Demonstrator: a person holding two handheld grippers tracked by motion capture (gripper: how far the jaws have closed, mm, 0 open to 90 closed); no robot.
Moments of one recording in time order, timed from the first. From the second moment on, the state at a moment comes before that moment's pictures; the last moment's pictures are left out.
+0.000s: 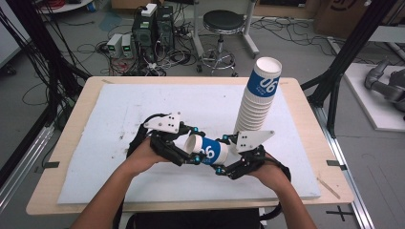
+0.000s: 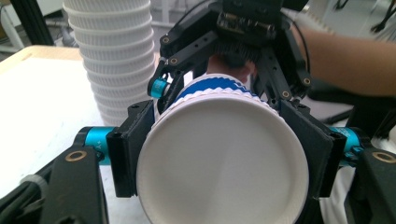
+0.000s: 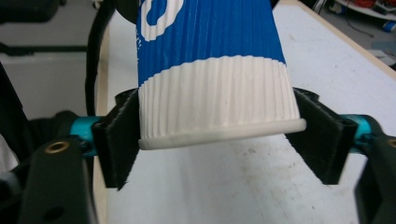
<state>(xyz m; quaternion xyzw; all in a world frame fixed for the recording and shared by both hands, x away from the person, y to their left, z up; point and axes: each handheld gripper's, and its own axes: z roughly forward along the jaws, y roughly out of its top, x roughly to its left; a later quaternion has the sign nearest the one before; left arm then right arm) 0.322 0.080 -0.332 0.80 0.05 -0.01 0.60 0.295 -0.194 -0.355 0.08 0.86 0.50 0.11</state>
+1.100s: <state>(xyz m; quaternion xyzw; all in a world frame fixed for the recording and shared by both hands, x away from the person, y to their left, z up) 0.319 0.084 -0.347 0.83 0.02 -0.02 0.56 0.294 -0.195 -0.357 0.07 0.85 0.51 0.07</state>
